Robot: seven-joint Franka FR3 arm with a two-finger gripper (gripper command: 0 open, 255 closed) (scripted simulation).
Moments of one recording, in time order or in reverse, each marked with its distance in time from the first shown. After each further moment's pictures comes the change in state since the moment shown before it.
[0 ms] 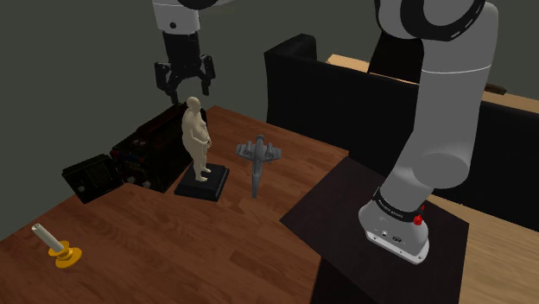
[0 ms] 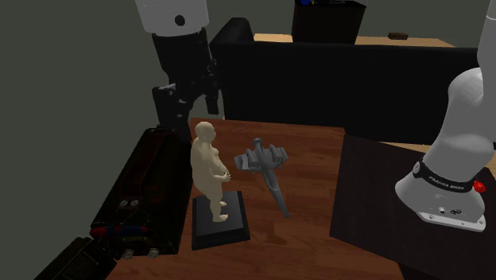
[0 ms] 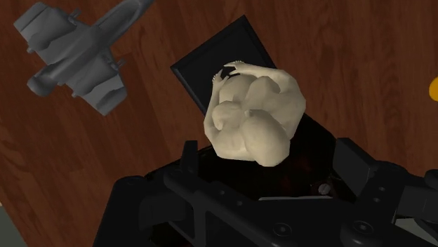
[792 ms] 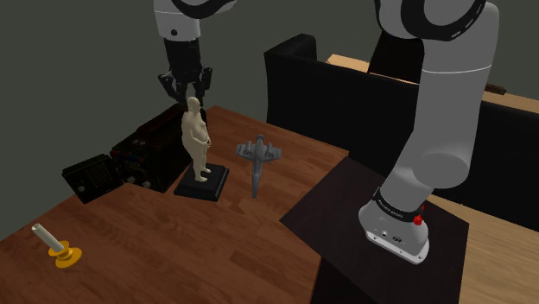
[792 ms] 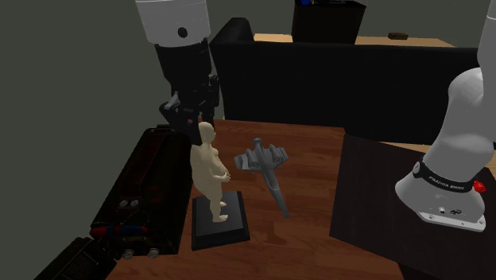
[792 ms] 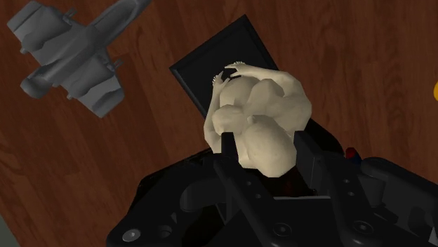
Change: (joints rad) arm -0.002 -0.003 0.000 -0.037 0.000 0.037 0.001
